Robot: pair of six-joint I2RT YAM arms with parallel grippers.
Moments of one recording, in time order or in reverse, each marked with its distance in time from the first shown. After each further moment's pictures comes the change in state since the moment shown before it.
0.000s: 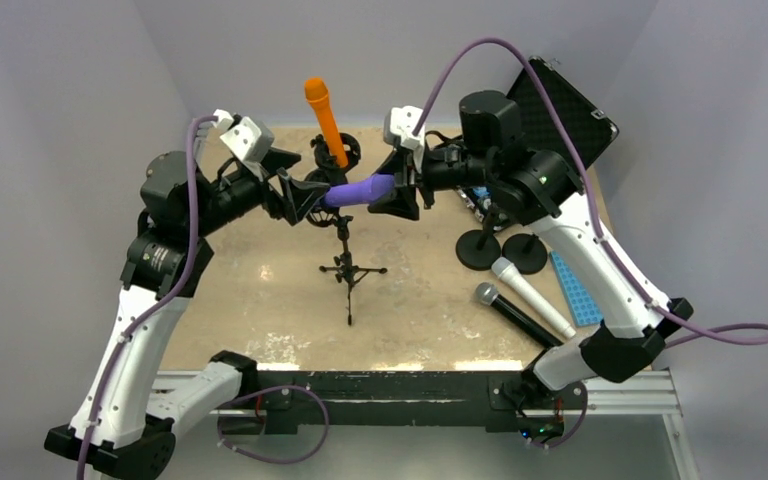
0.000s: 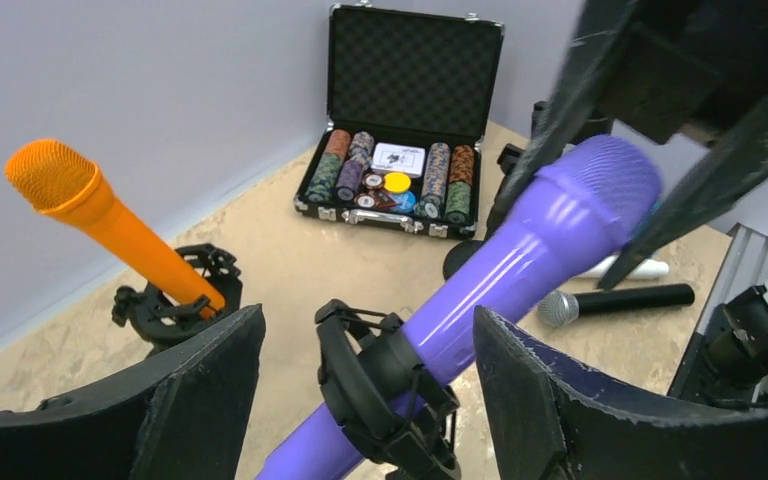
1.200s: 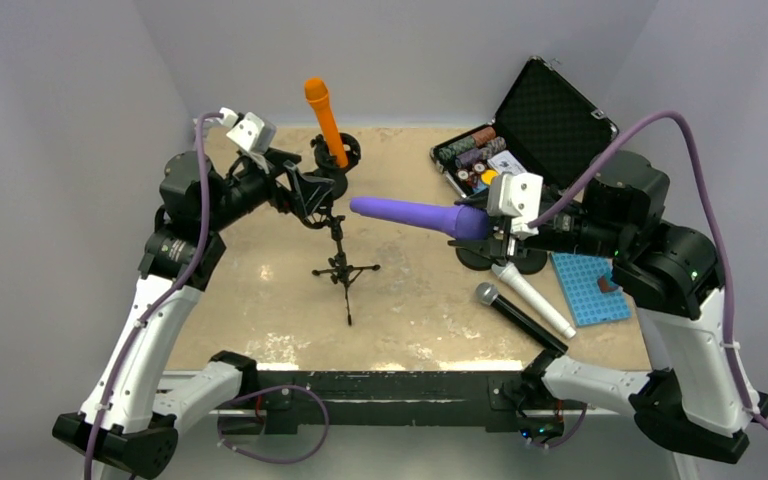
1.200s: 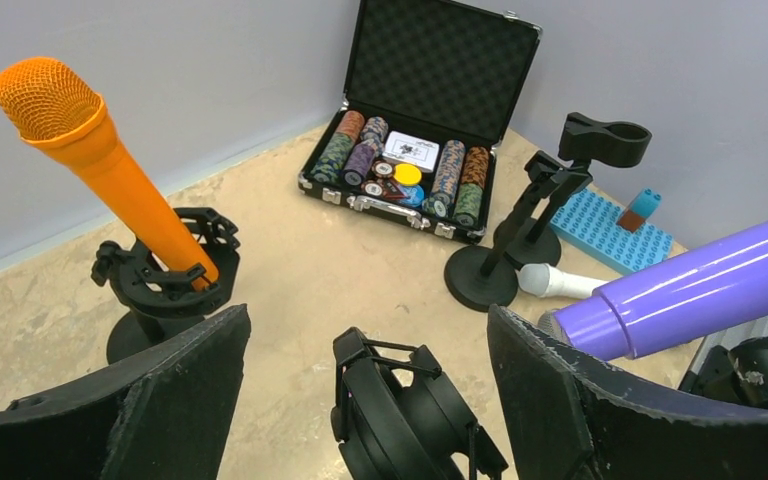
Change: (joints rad) left arm 0.026 0.022 -0.120 0.117 -0.060 -0.130; right arm -0.001 -0.411 -0.053 -0.273 0.172 -0.196
